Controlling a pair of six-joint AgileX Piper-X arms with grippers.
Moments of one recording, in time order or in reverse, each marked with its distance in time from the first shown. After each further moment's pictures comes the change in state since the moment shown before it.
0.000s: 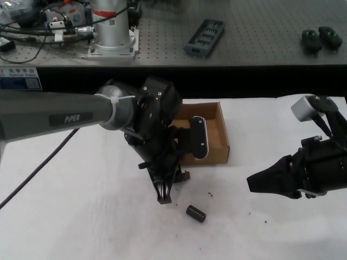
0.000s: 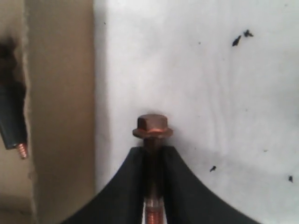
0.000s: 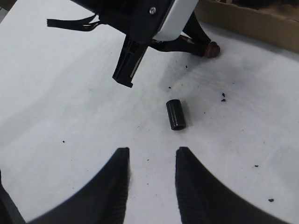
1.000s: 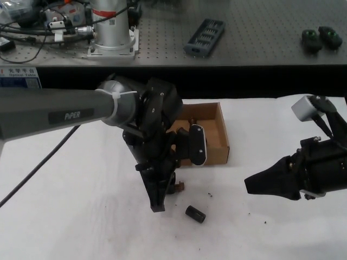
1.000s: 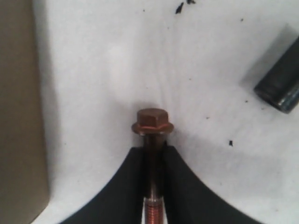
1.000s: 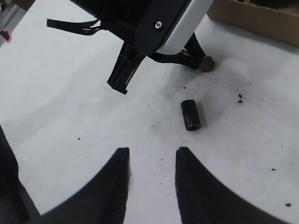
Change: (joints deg) left arm -0.5 -0.4 -0.7 9.1 -1.4 0.0; right arm 0.0 0.0 0.0 0.3 -3.5 0.0
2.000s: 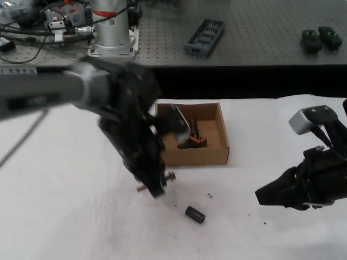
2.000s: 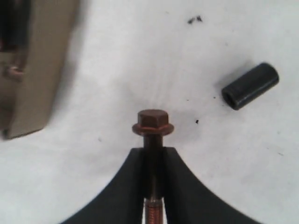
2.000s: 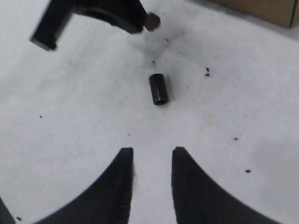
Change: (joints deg) left arm 4.2 -7.3 2.2 4.1 9.2 -18.2; right arm 0.0 0.0 0.0 5.6 7.6 -5.5
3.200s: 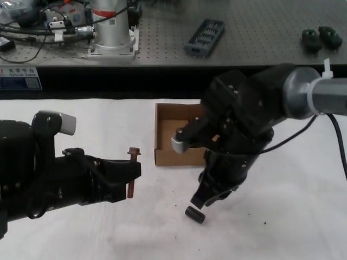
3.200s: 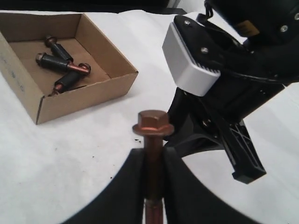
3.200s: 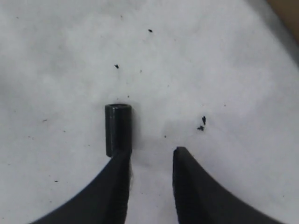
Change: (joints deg) left arm 7.0 -38.1 56.0 -69.1 15.0 -55.2; right arm 17.4 34.5 -33.7 18.5 23.3 -10.6
